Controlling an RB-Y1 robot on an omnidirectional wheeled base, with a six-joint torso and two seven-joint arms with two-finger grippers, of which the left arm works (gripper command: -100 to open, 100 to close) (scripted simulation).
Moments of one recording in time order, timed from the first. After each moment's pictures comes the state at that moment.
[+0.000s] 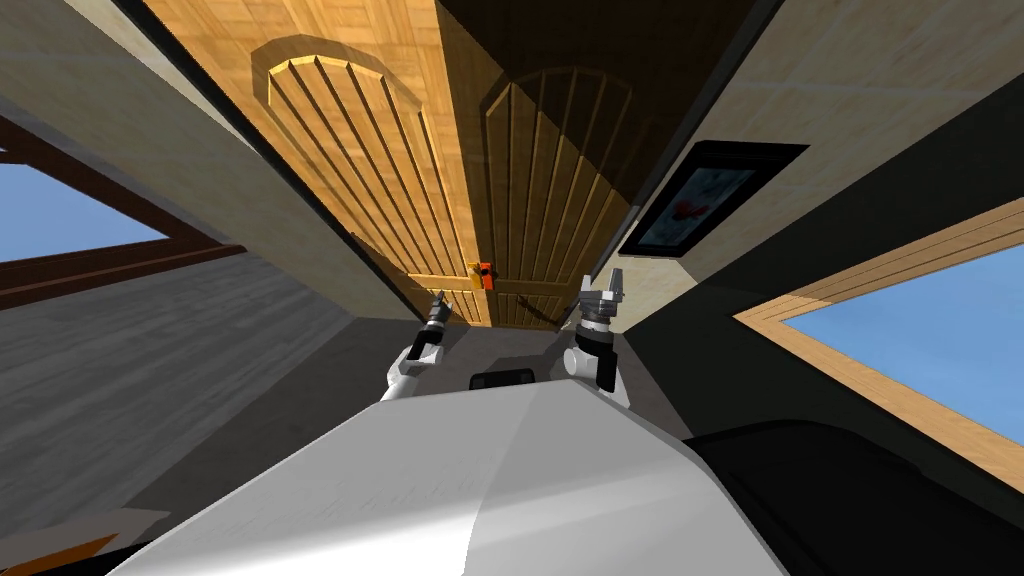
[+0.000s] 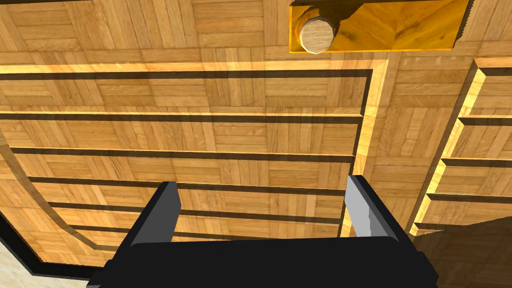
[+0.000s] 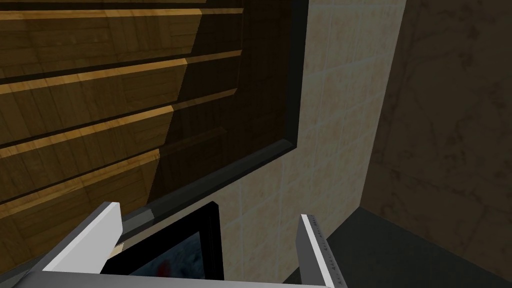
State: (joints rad) arm 0.05 0.24 -0.07 -1.39 0.12 -0.35 0.13
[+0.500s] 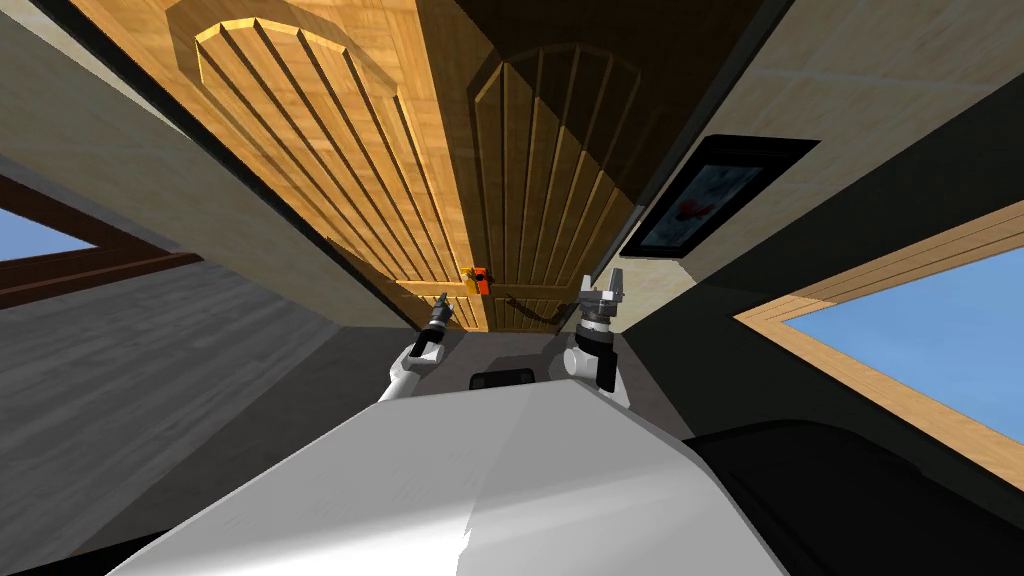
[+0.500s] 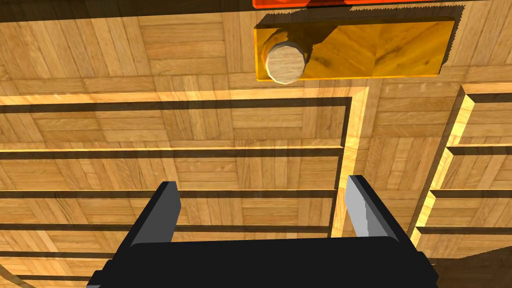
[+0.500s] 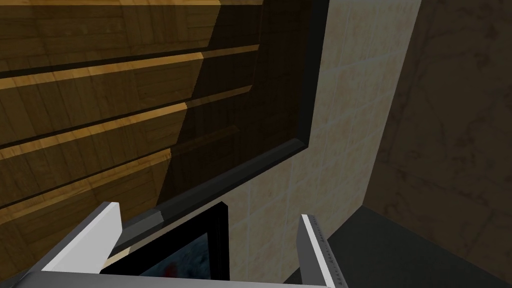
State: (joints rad) arm -0.01 0.26 -0.08 -1.28 0.12 -0.34 0.15
